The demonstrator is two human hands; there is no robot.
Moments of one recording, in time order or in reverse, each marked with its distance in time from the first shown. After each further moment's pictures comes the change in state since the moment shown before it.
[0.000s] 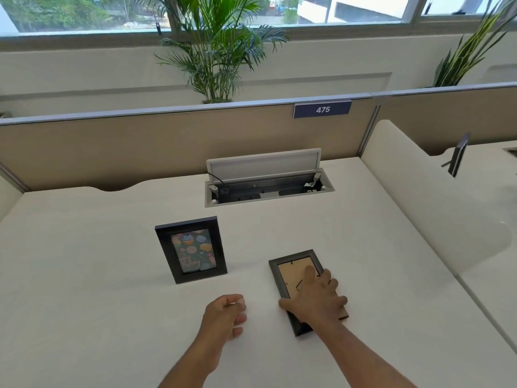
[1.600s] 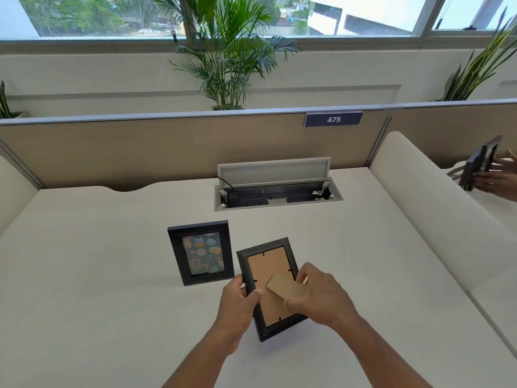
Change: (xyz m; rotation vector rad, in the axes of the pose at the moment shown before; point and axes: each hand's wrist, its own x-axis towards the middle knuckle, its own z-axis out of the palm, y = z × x) left_hand -0.006 0.036 0.025 0.033 -0.062 0.272; right_hand -0.037 -0.008 -0.075 0.237 -0.093 -0.346
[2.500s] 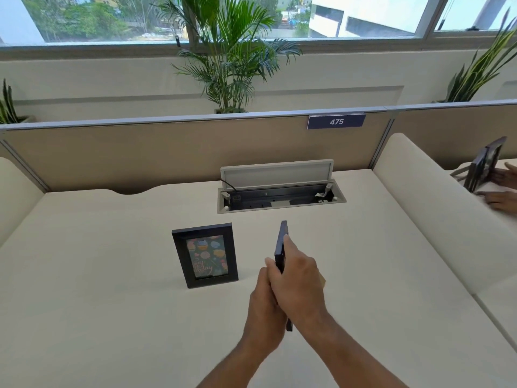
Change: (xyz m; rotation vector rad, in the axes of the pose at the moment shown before) left_hand -0.027 0.027 0.047 -0.370 -0.214 0.190; right_hand -0.010 -0.083 0.010 0.207 0.512 -0.217
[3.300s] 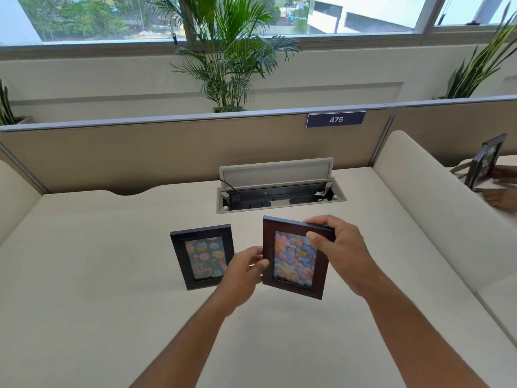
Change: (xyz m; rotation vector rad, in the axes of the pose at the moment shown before) left_hand 0.062 0.038 -0.056 0.578 -0.029 -0.073; right_hand 0.060 0.058 -0.067 0.546 -0.215 0.106
